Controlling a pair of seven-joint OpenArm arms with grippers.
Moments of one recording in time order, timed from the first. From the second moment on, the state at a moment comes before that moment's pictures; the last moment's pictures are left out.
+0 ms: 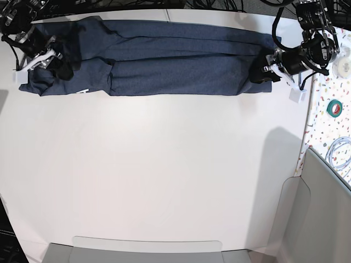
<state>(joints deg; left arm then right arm) 17.7 -19.1 -25.4 99.8 -64.9 -12.3 74.9 -18.6 5.6 50.8 109.1 68.2 27.3 -79.9</state>
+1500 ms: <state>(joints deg) 17.7 -19.1 -25.3 99.8 -64.9 -12.3 74.9 -14.5 8.7 44.1 104.7 44.6 27.7 -74.0</state>
